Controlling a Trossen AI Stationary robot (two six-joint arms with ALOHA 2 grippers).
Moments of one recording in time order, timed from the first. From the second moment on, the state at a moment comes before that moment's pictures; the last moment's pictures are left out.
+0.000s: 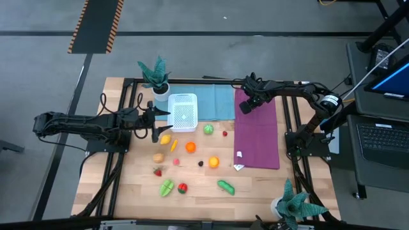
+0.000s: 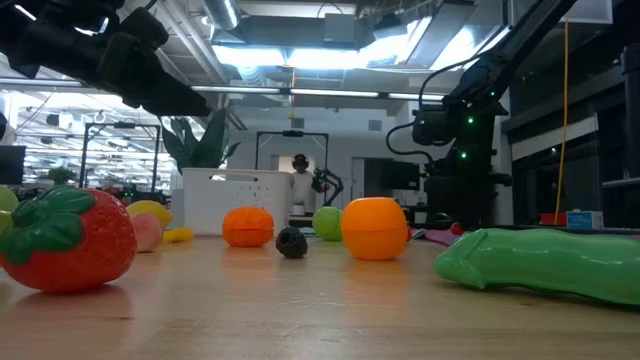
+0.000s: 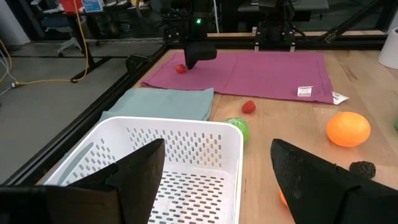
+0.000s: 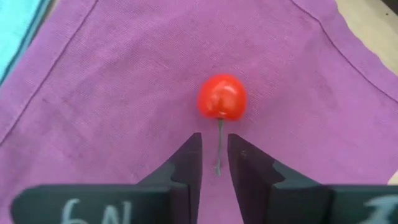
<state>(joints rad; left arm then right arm) 0.12 0.60 0.25 0.08 -0.18 0.04 -0.71 1.68 0.90 -0.59 0.21 0.28</state>
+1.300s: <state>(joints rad) 0.12 0.60 0.25 0.08 -0.18 0.04 -0.70 1.67 1.00 -0.77 0.22 0.28</state>
